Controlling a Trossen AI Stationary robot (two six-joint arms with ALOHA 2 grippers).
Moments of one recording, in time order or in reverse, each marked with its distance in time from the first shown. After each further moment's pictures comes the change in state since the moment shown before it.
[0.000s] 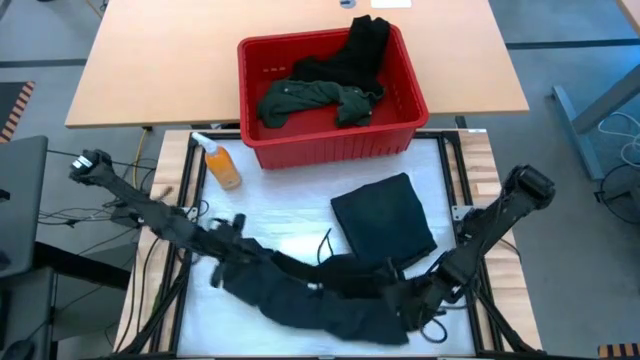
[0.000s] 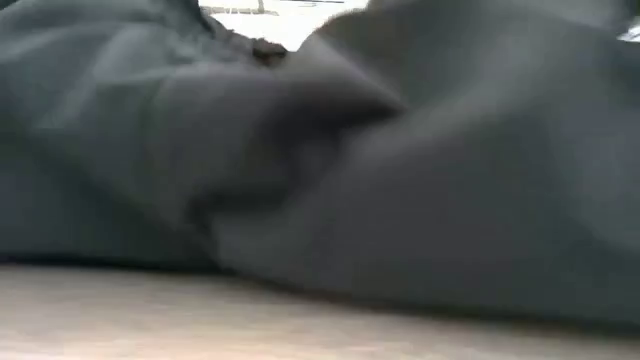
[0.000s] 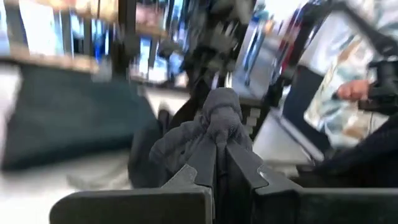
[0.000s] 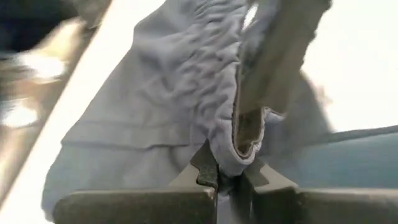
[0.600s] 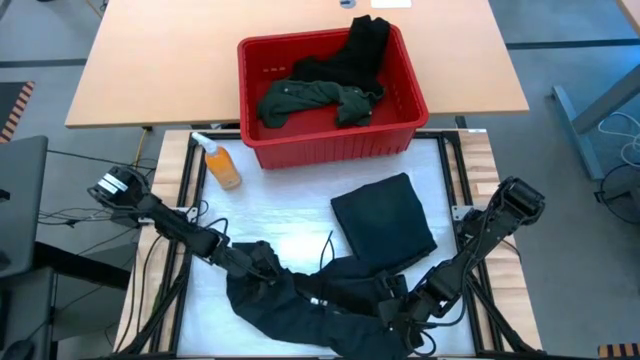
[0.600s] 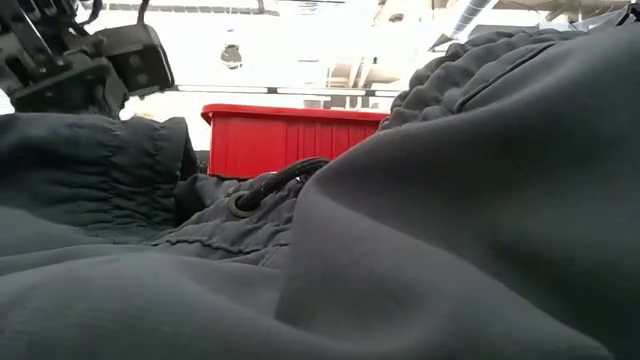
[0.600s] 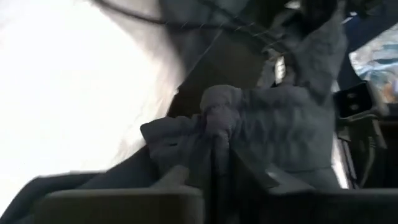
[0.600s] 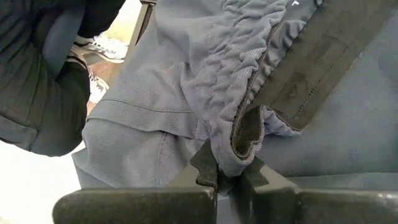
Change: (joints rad) left arm 0.067 0.721 0.000 0.225 0.159 -0.443; right arm 0.027 0.193 0.000 0.156 -0.303 0.187
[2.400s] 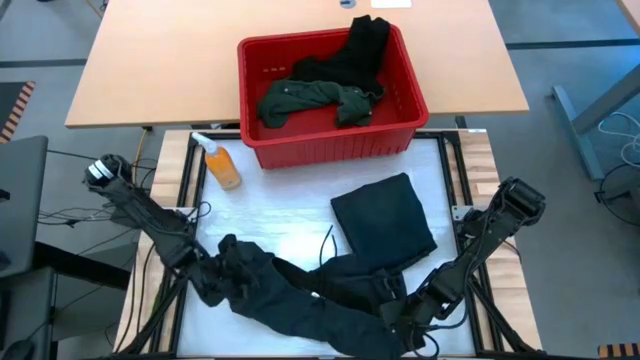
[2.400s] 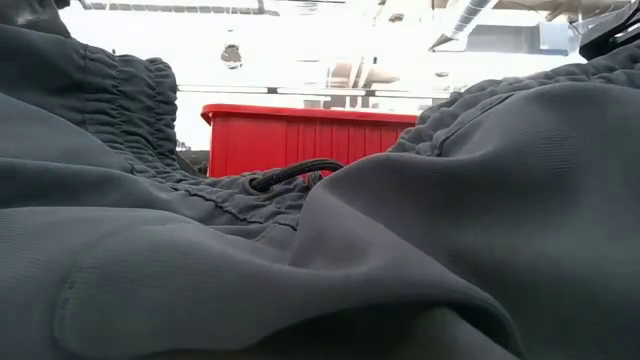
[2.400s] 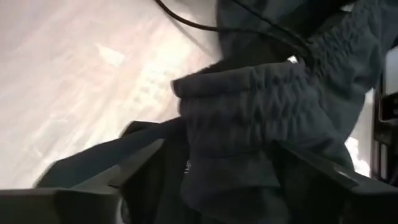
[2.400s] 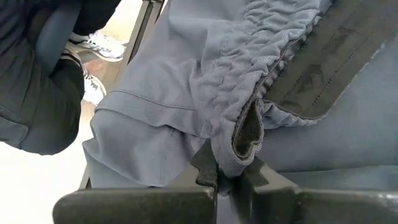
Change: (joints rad) left arm -0.239 -0.196 0.343 -0.933 -0.369 -0.304; right arm 0.026 0.001 0.000 -0.006 0.029 -0.008
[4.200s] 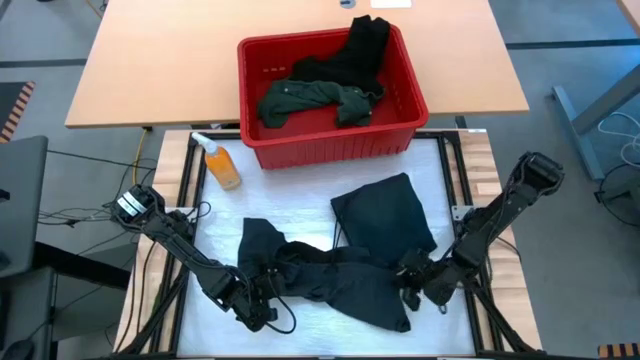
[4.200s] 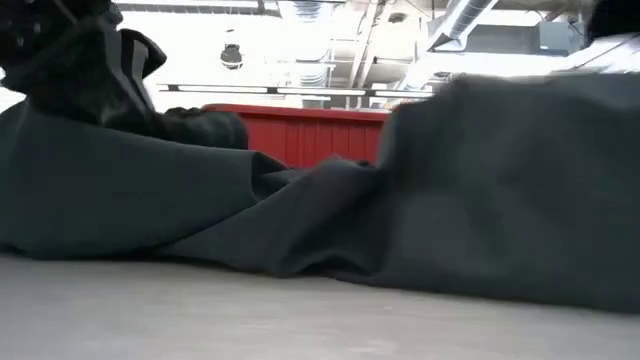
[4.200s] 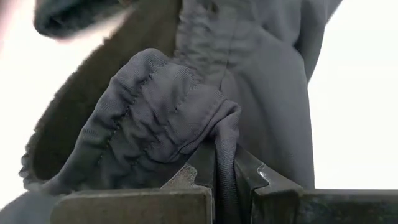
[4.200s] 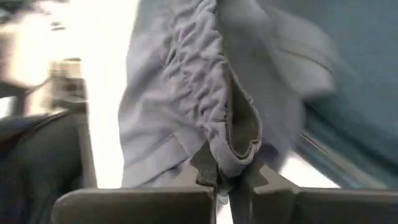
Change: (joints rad) left arm 0.040 0.452 0.246 0.060 -0.114 0.442; right arm 0.002 -0.405 -0.457 0.252 0.289 0.657
